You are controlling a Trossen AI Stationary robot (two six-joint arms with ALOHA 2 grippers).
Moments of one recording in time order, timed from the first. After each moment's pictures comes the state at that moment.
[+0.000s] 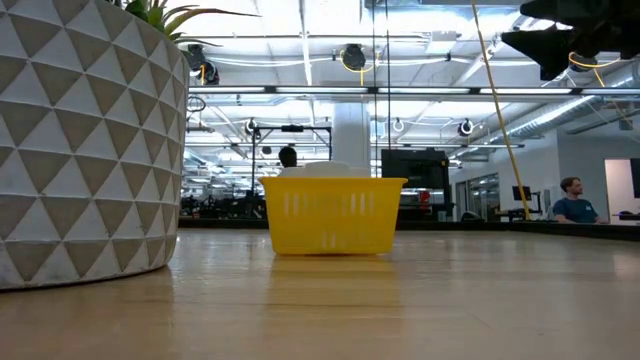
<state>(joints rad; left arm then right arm) 0.03 0.24 0.16 -0.04 -0.12 -0.16 0.08 0.00 0.26 -0.11 0.21 0.07</state>
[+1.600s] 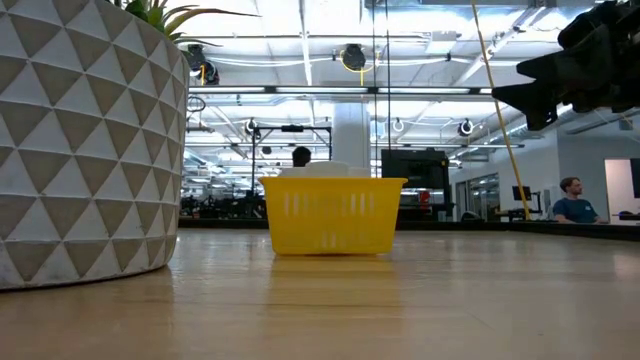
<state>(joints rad) 0.03 0.24 0.09 -0.02 -0.11 -0.07 0.08 0.01 0.02 0.01 0.10 0.11</state>
